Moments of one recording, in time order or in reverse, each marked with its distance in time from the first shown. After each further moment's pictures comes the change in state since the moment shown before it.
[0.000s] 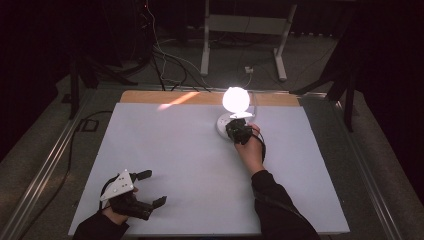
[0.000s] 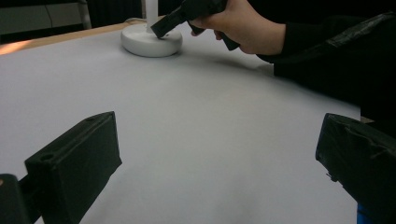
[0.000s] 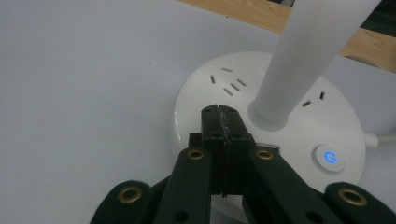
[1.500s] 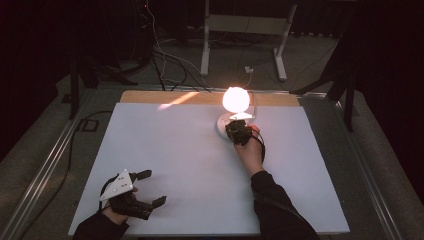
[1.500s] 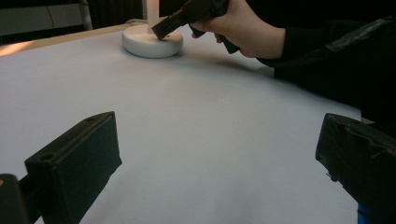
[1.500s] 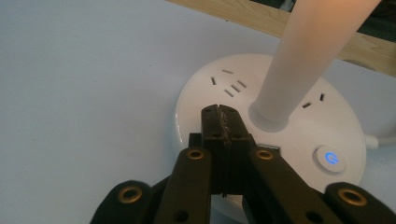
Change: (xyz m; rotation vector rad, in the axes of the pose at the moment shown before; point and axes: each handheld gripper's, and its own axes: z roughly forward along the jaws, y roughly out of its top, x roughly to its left) left arm 0.000 0.000 0.000 0.000 0.002 -0.001; right arm 0.003 -0.004 0.000 -0.024 -0.014 -0.011
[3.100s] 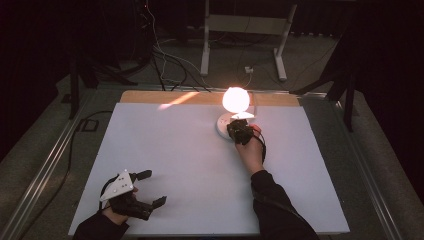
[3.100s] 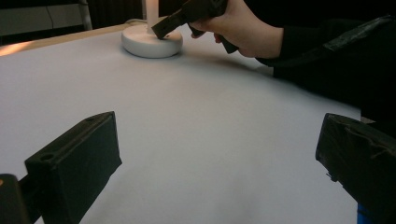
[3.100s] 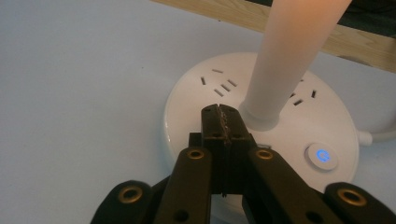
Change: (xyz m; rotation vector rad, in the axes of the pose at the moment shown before) left arm 0.000 0.000 0.000 -0.007 -0.002 0.001; right arm -0.007 -0.002 0.002 -0.008 0.004 0.036
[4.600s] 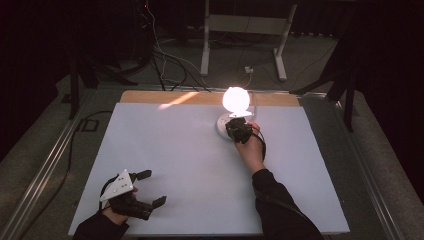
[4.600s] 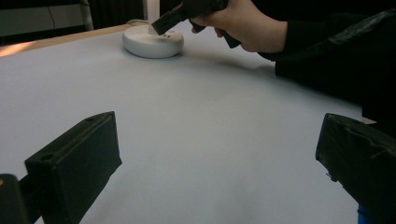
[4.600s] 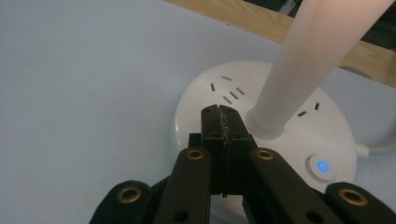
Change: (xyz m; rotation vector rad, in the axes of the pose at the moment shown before) left arm 0.000 0.000 0.000 0.002 0.006 0.000; right arm 0.005 0.010 -0.004 0.023 0.005 -0.059
